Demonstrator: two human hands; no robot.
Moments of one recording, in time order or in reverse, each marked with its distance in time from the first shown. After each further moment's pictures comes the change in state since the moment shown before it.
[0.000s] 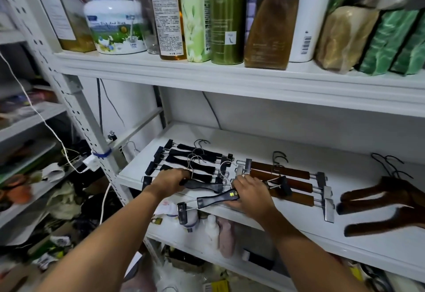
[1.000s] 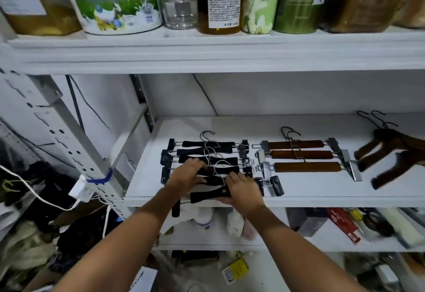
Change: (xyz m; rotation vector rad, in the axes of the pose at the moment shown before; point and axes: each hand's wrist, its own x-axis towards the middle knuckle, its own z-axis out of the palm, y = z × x) left_hand 0.049 -0.087 0.025 -0.306 0.031 0.325; right_hand 0.077 -0.135 0.059 -0.007 -0.258 0.427
